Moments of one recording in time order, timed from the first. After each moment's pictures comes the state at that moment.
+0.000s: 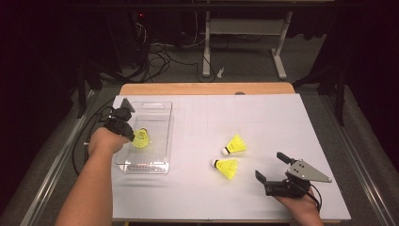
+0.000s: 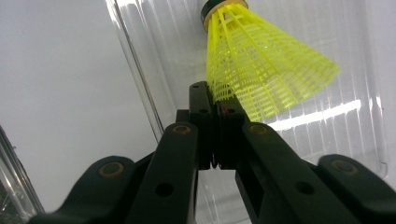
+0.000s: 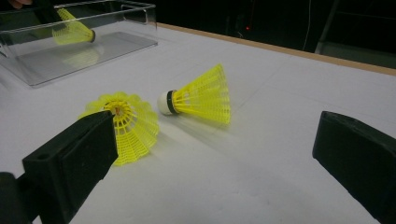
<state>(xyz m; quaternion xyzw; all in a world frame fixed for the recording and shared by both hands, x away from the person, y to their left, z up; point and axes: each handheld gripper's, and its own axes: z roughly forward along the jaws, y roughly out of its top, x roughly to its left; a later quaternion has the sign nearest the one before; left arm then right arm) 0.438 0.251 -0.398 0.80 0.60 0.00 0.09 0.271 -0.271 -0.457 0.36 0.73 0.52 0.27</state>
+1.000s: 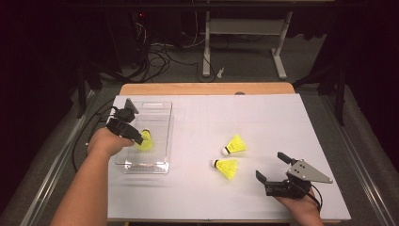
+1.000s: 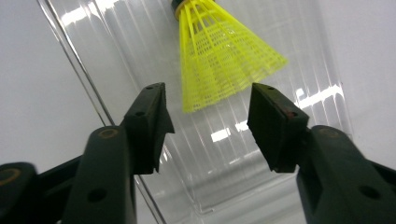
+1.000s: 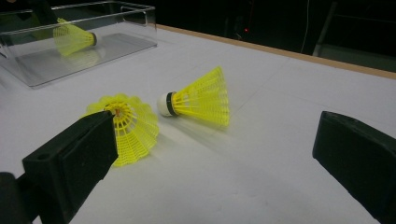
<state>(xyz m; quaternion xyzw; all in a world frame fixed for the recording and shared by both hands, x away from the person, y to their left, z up) 0.426 0.240 -0.386 0.83 0.56 -0.03 0.10 0.269 -0.271 -0.455 0.35 0.73 0.52 0.27</state>
